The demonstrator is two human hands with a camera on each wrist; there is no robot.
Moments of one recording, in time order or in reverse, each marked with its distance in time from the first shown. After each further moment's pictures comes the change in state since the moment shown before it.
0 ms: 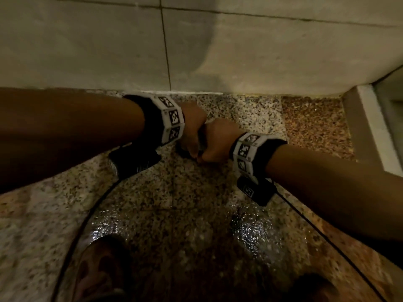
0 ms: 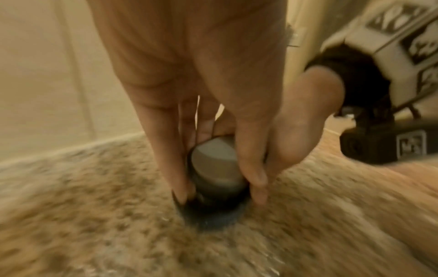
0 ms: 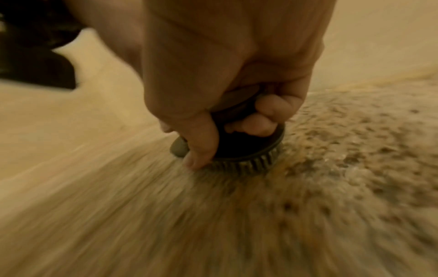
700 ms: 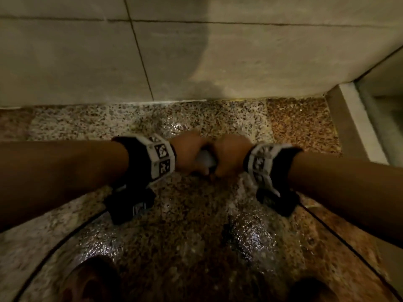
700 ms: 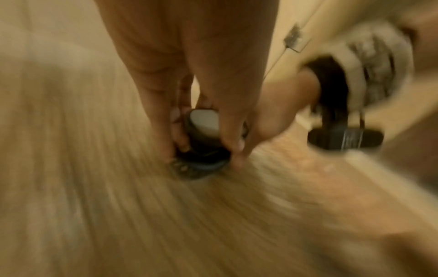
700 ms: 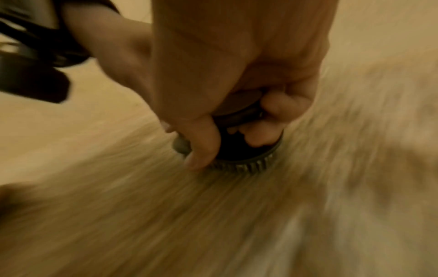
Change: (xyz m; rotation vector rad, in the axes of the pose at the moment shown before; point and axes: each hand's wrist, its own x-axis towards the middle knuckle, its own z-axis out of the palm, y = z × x) left_hand 0.001 0.034 0.026 -0.123 0.120 0.121; right_hand -0.029 0.040 0.008 -0.053 -0.113 0.064
